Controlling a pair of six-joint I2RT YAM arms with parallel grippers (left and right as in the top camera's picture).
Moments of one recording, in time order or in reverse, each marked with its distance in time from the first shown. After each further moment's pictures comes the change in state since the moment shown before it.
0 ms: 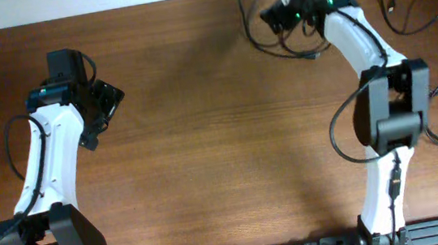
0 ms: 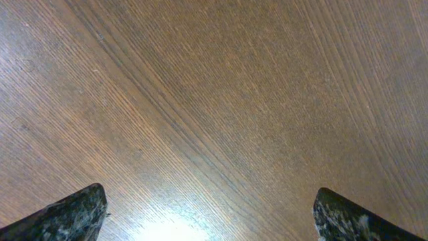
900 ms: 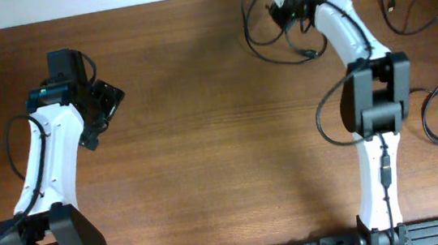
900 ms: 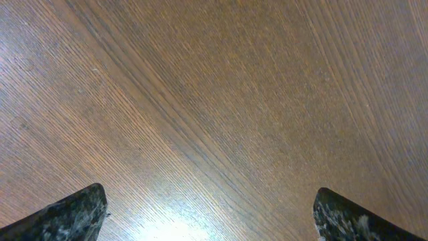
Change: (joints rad) left arm 0.000 0.000 0.000 -0.001 0.003 0.000; right arm 0.005 0.154 0.233 -0.214 0.038 -0.115
